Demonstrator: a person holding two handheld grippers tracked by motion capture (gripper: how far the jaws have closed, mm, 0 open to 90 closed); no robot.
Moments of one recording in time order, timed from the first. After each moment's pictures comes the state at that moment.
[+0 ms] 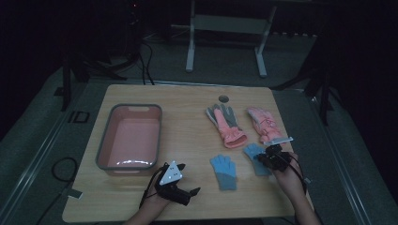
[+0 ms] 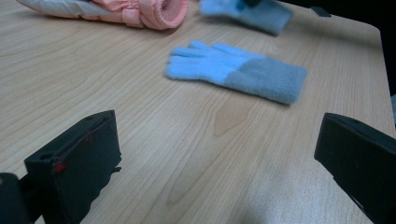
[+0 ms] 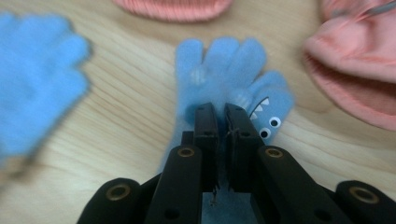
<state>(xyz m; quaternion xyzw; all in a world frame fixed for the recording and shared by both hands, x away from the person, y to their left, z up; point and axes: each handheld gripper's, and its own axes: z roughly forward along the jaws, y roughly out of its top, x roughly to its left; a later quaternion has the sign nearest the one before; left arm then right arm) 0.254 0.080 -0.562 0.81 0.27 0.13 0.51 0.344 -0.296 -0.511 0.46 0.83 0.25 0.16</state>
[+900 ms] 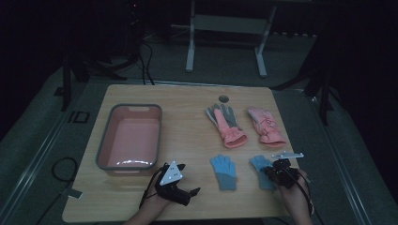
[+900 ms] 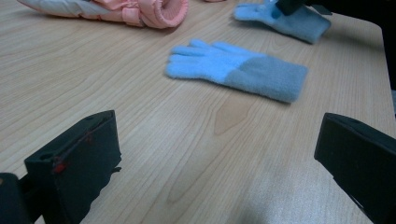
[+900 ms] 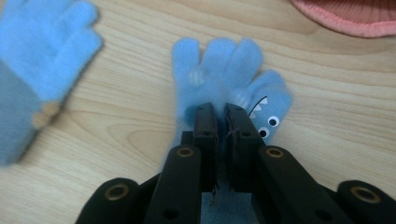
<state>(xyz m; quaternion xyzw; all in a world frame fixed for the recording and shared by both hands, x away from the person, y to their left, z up) 0.253 0.079 -0.562 0.81 0.27 0.13 0.51 0.295 -0.307 -0.516 0.53 0.80 0.25 0.17</state>
